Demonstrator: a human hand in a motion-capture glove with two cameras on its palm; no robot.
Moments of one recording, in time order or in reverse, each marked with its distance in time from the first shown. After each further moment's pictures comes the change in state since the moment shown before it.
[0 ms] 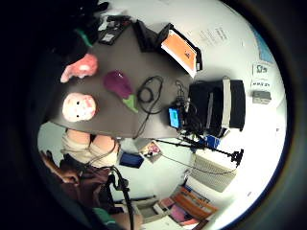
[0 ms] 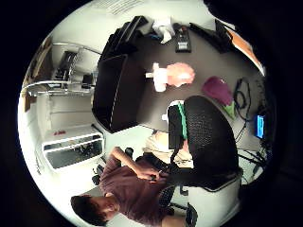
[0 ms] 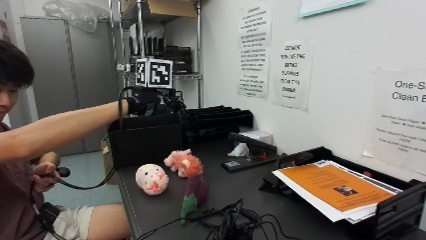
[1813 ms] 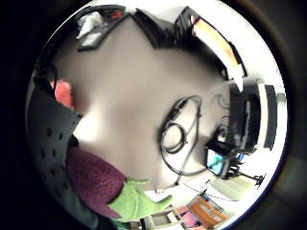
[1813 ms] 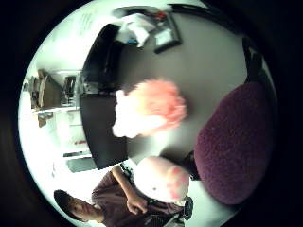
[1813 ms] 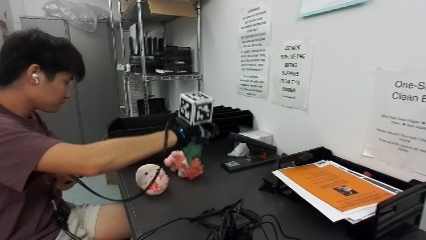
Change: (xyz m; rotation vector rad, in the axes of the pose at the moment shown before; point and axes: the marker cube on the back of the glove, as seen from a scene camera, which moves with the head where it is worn) arm 0.017 -0.153 0.116 0.111 -0.207 0.009
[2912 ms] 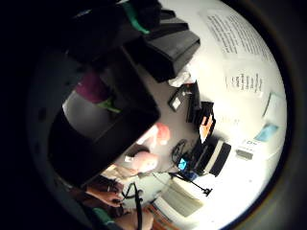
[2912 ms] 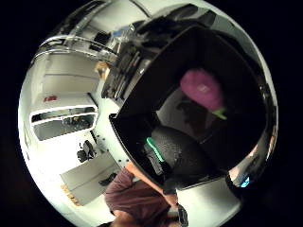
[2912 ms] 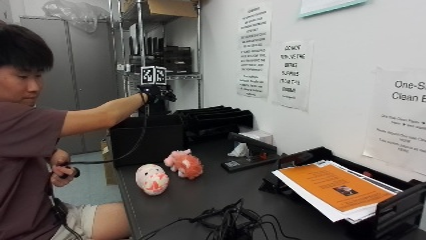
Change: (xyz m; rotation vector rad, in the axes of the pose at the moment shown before) arm -0.391 -0.012 -0.025 -0.114 0.189 -0.557
